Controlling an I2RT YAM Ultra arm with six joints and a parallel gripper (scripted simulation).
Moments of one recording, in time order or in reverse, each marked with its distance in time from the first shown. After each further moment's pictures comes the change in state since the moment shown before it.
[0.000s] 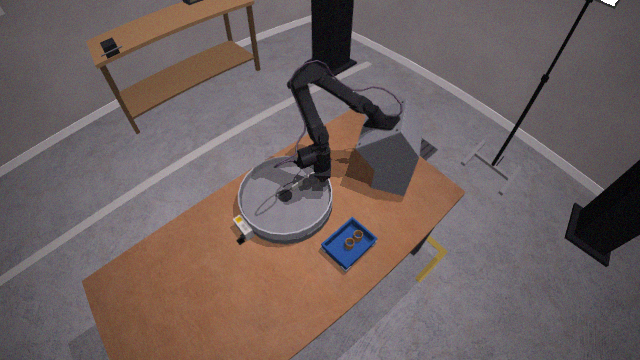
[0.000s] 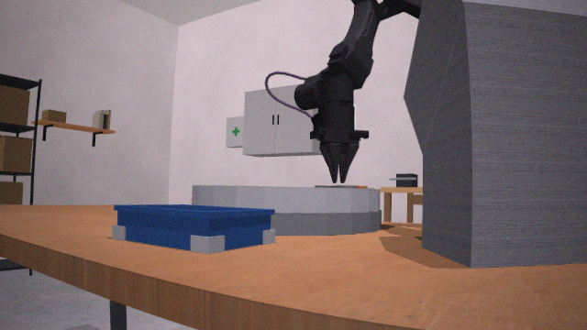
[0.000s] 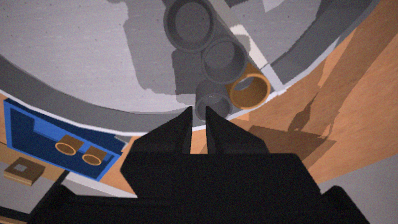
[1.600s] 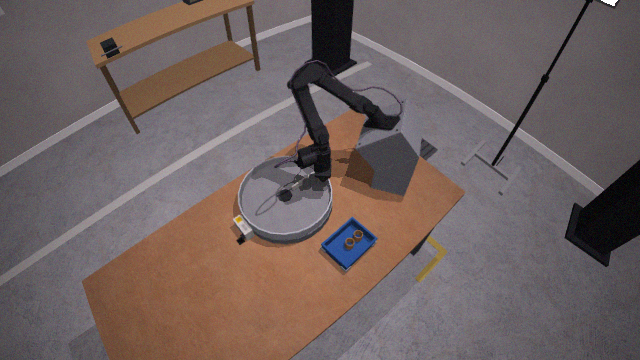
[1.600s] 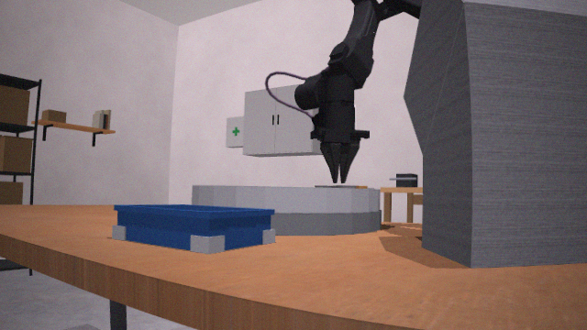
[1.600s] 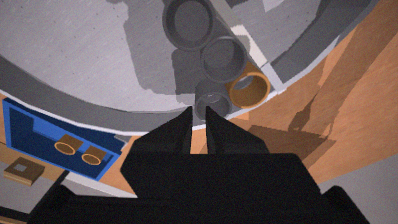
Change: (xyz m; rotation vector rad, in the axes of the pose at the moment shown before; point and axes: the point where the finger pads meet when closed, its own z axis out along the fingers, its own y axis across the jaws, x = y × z) arm 0.001 -0.001 0.000 0.000 0.000 0.000
